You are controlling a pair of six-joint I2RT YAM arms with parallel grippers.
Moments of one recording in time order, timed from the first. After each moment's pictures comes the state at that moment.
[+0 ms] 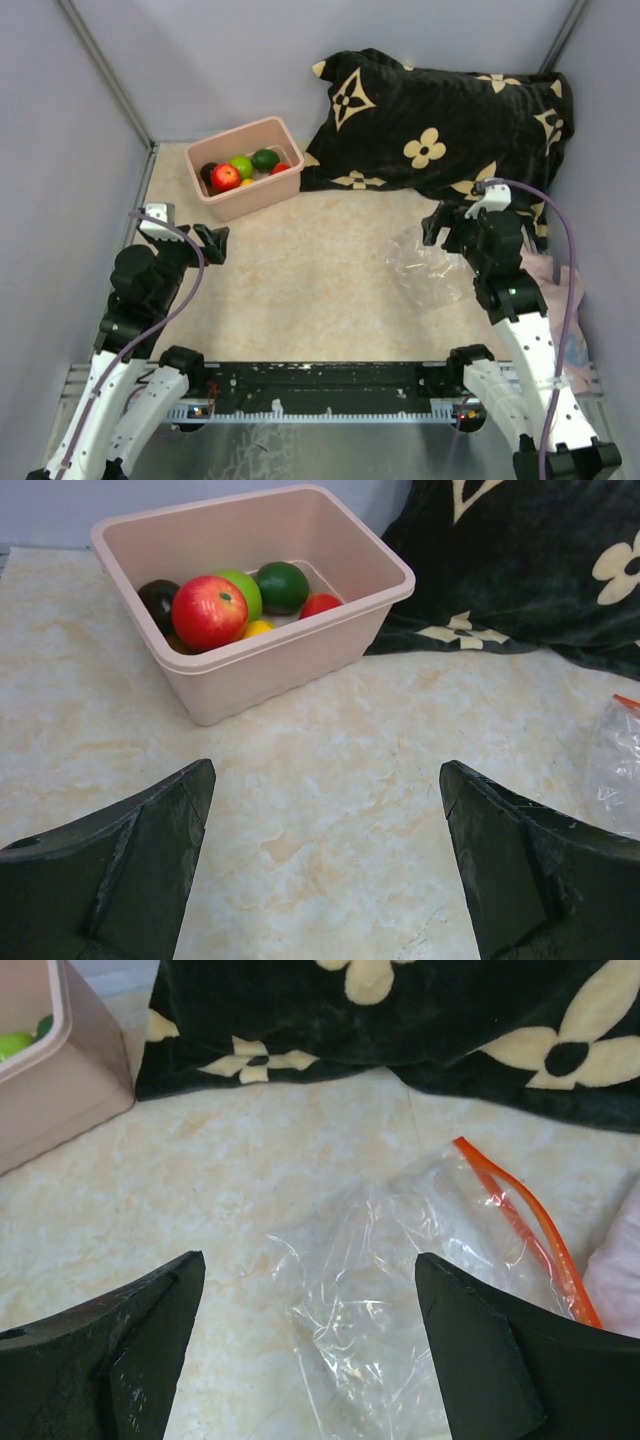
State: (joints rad) left arm -0.30 0.50 0.72 -0.31 -0.10 -0.21; right arm 0.17 0.68 0.80 -0.44 0.02 0.26
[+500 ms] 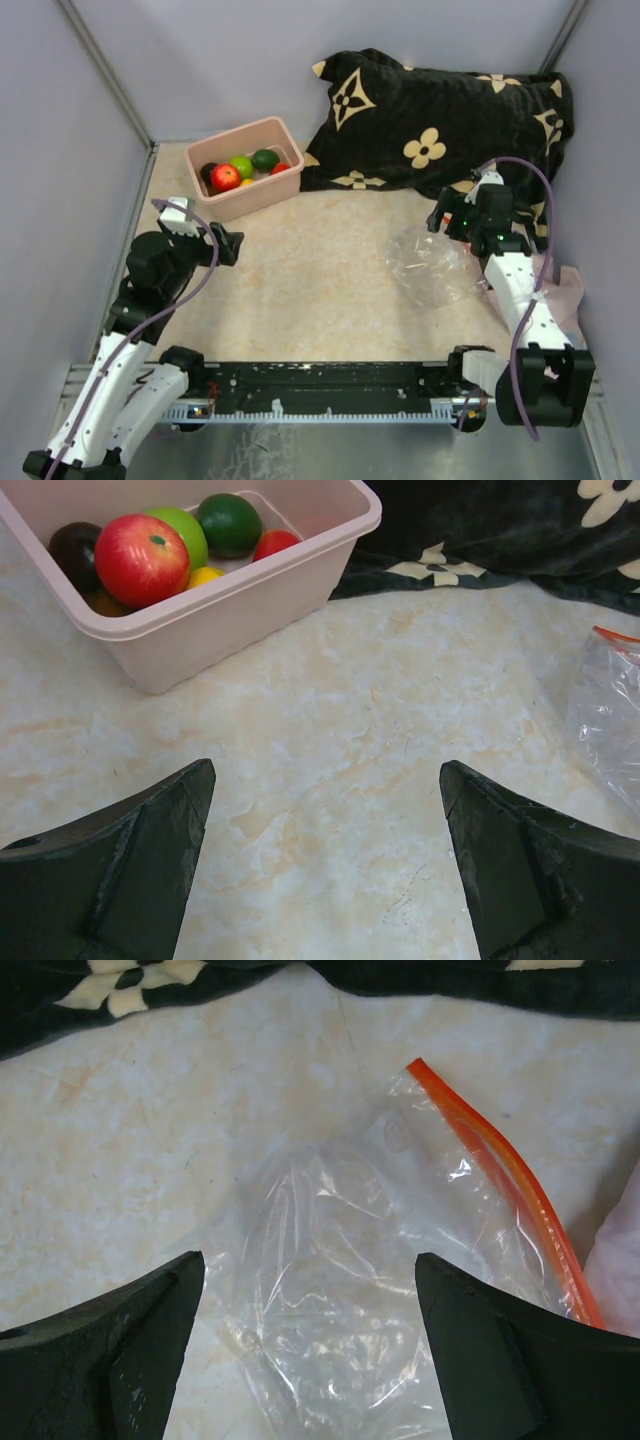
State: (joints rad) left arm -0.30 0.61 0.71 -0.31 0.02 -0.21; right arm -0.01 1.08 0.85 -0.40 -0.11 0.26
